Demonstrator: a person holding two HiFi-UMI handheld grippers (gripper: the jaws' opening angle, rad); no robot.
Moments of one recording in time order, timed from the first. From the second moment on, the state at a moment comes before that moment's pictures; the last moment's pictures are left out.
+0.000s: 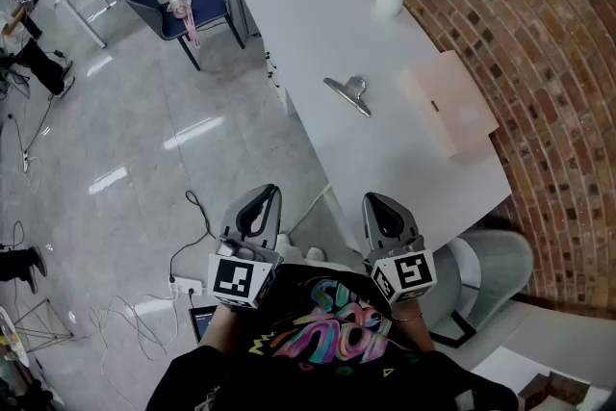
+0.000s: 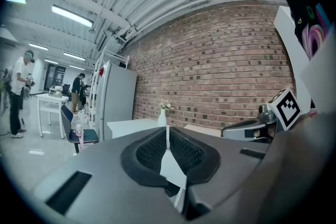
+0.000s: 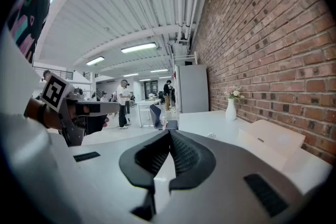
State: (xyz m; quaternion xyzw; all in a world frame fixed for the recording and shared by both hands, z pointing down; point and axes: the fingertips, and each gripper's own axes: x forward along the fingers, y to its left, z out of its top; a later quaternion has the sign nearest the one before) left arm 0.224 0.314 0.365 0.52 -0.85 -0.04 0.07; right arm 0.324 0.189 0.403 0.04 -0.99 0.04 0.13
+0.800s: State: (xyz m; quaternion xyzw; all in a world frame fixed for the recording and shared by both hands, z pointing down) left arm 0.203 0.320 0.386 0.48 -0.87 -0.03 0.08; right arm 0.288 0.184 0.429 0.00 -0.99 0.07 0.15
